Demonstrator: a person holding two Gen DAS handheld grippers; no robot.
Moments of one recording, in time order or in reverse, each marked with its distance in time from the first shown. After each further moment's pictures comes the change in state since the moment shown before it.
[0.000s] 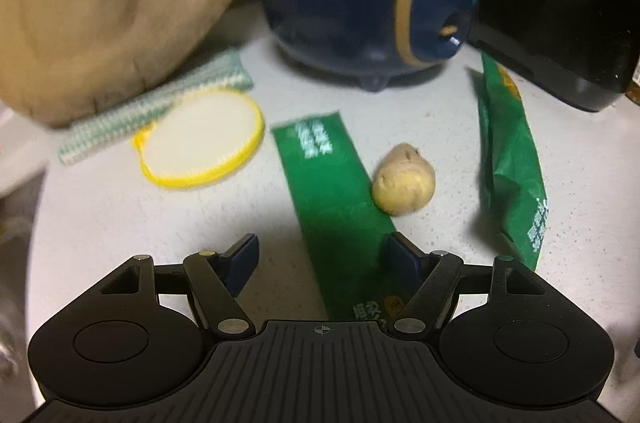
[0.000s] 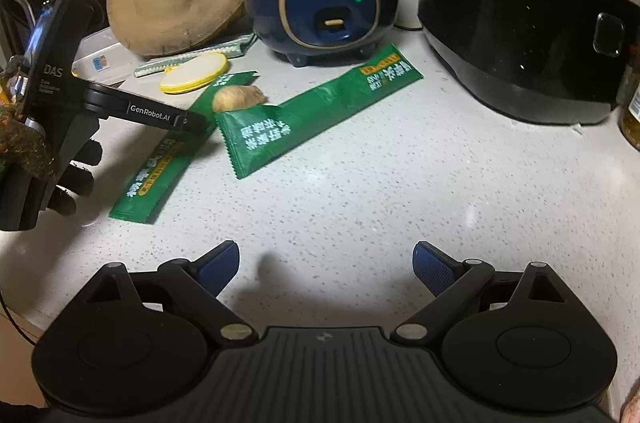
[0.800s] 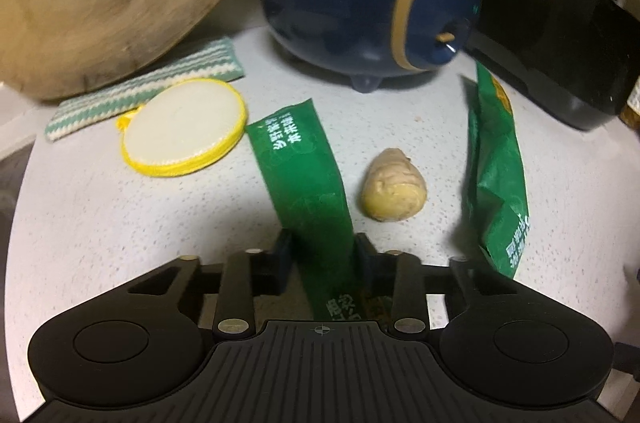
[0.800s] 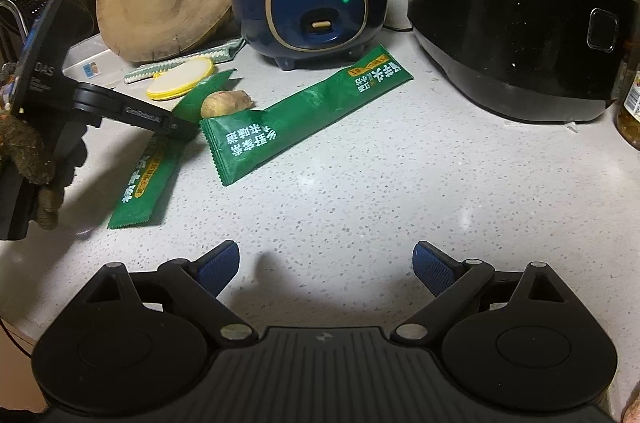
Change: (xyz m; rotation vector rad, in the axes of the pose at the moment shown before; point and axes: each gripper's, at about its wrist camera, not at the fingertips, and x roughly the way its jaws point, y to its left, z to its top) left arm -0.003 -0.001 0.001 -0.067 0.010 -0.029; right arm 0.006 -0.005 0.003 0.015 -0.009 -0.016
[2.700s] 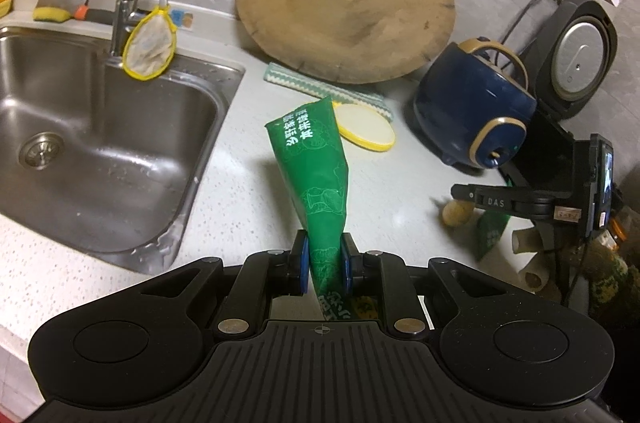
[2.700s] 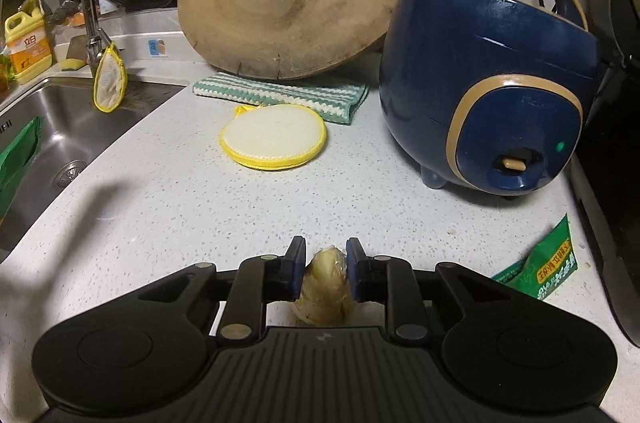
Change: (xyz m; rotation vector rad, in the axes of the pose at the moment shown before) left arm -0.203 0.103 -0.151 -0.499 -0.238 0.035; right arm 0.099 0.110 0.119 -0.319 -0.028 0.132
